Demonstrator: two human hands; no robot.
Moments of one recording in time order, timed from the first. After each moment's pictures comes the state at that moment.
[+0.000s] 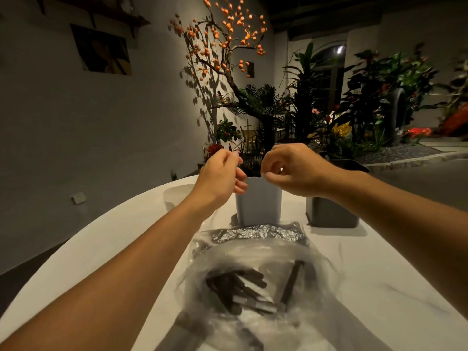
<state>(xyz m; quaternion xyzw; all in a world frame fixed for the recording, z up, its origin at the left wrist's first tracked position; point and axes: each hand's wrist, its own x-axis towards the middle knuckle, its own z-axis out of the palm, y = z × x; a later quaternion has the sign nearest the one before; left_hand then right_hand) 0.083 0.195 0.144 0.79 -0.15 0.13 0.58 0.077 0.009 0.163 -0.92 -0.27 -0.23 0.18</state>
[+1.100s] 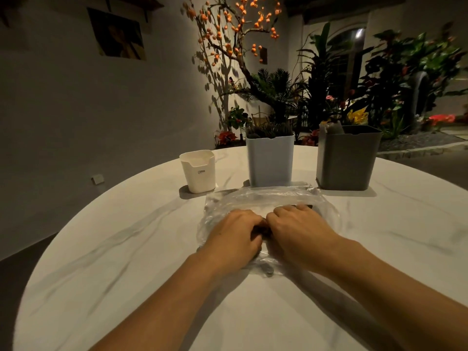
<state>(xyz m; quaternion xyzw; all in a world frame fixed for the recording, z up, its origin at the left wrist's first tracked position) -0.017 0.218 -0.005 0.93 -0.25 0.13 0.23 -0.029 0.058 0.010 -0.96 -0.22 -0.16 -0.06</state>
